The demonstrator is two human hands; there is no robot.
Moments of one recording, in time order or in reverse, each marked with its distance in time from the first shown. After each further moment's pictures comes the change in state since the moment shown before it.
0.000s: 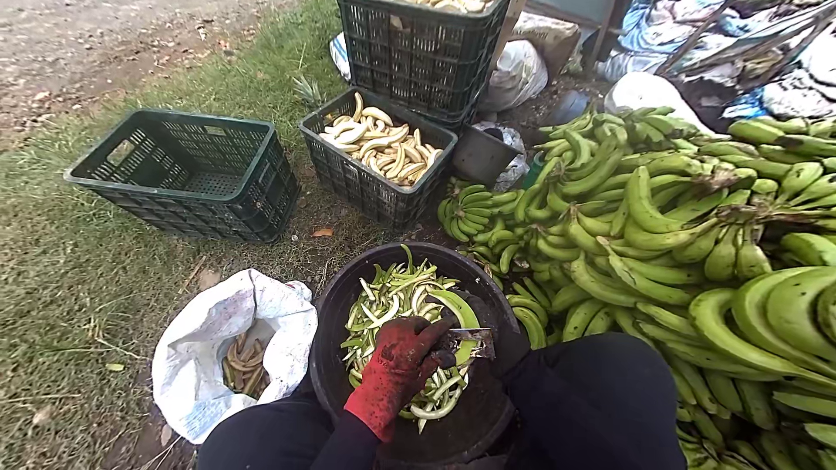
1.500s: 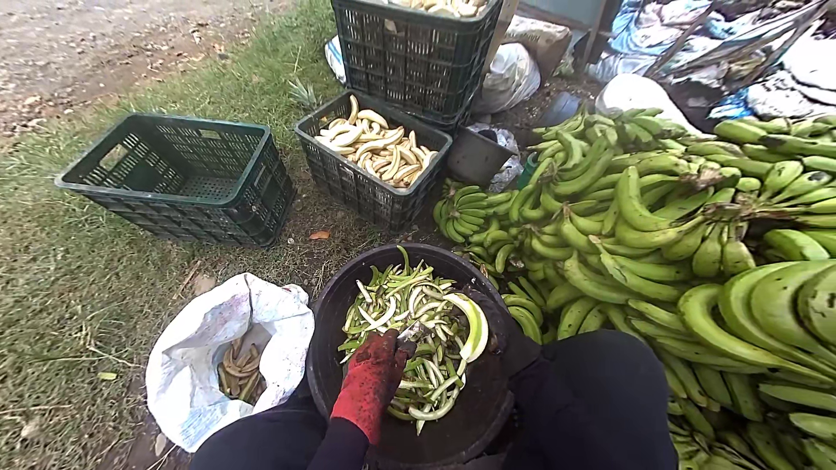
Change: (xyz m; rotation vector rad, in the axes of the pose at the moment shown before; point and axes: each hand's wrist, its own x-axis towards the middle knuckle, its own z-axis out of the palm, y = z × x) left_hand -0.006 -0.001 -0.016 0.017 -0.524 -0.765; right_hand -0.001 -0.013 -0.033 -0.004 0.202 0.101
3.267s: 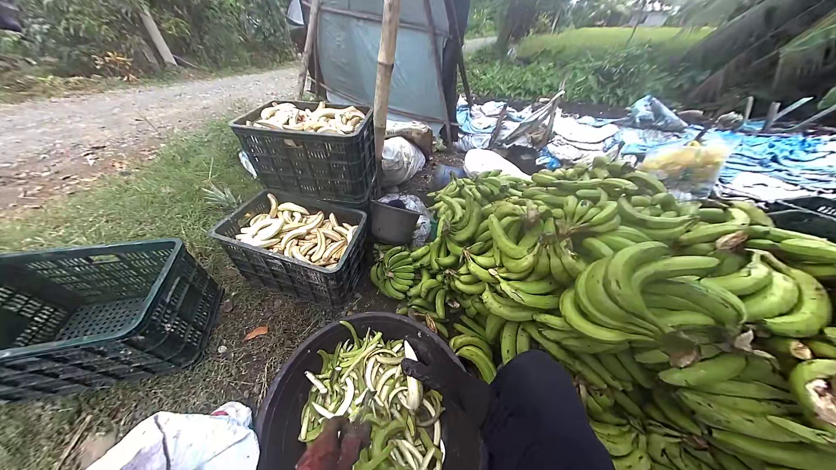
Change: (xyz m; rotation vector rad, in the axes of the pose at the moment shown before) left_hand 0.021 -0.035 0.000 -0.217 -0.069 0.024; right_hand 0.008 -0.013 -0.026 -0.776 0.012 -0.199
